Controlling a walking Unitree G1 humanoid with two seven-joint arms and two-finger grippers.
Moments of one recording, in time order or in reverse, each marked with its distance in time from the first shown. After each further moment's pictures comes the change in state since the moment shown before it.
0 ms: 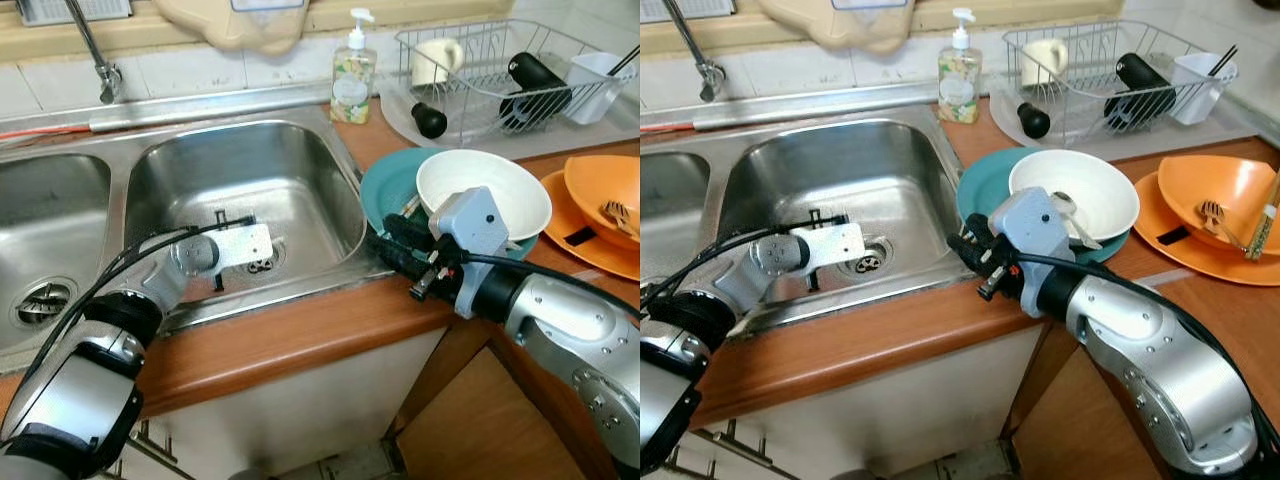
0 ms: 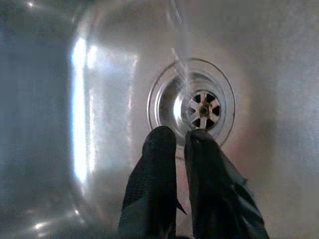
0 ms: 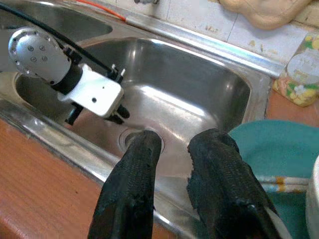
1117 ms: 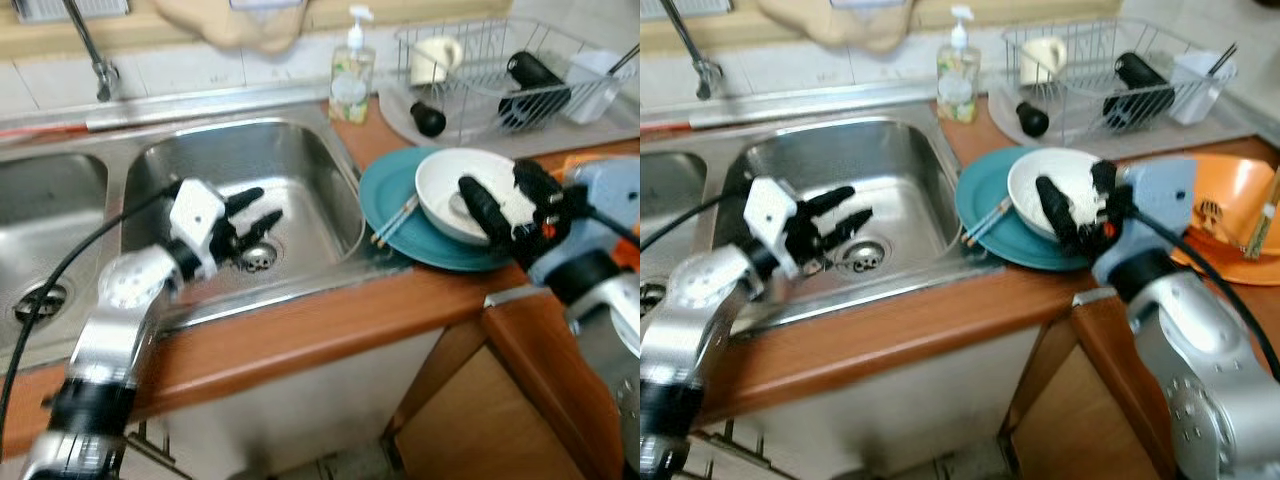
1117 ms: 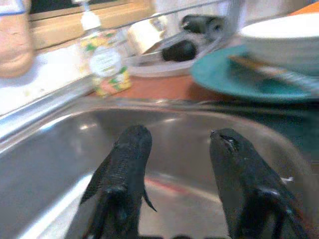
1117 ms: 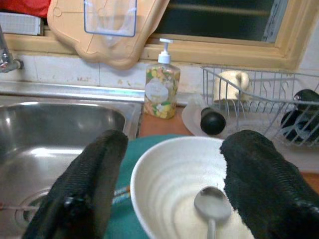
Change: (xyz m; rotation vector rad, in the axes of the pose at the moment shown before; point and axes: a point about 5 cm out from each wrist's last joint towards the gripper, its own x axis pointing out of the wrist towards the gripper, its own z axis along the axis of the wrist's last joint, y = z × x) left arm -0.081 -0.013 0.037 -0.655 -0.809 0.179; right arm -0.043 -0.042 0.006 0.156 -0.205 -0.496
